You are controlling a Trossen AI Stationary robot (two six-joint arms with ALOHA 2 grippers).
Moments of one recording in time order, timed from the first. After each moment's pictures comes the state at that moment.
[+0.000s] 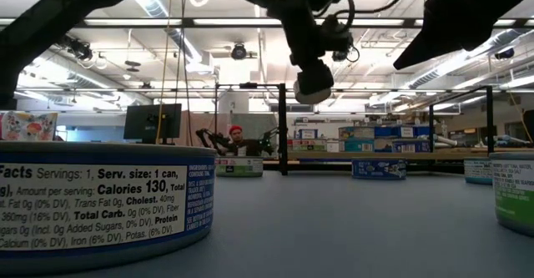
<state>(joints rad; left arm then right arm) 0.17 2.24 2.08 -0.55 -0.88 0.62 0.60 1.47 0.94 -0.91 1.06 0.96</state>
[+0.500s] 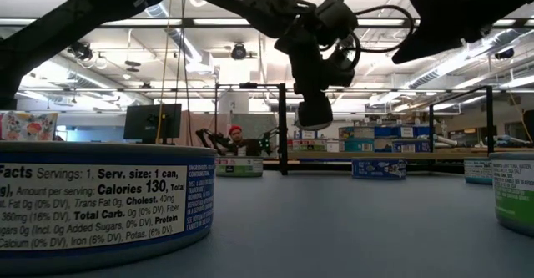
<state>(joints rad) 0.20 2.35 2.08 -0.51 -0.88 0.67 0.60 1.48 0.90 -0.95 1.21 1.26</state>
